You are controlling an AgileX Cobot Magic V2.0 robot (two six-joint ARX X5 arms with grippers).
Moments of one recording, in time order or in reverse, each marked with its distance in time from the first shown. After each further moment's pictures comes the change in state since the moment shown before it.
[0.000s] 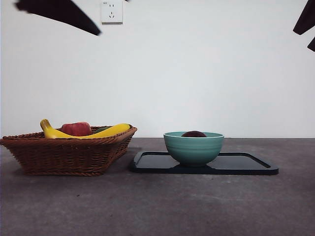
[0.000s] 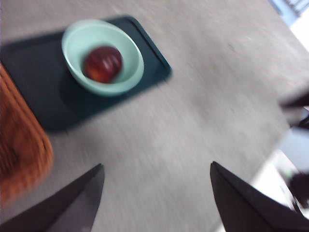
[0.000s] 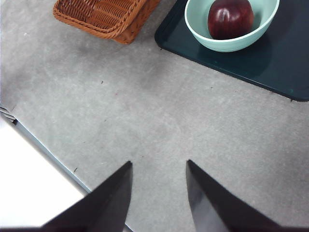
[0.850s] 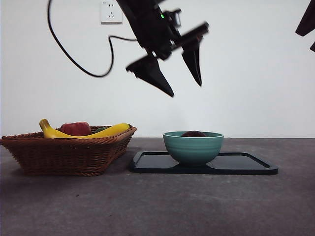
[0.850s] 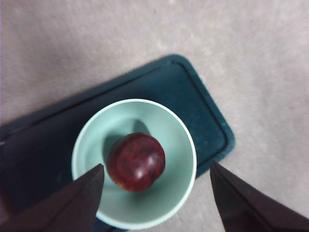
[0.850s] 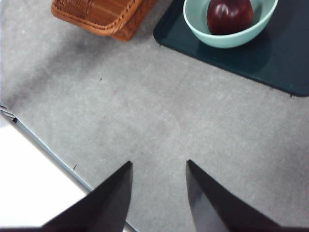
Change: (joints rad) left arm -0.047 0.801 0.679 -0.046 -0.162 0.013; right arm 0.000 0.000 0.000 -0.018 0.001 0.001
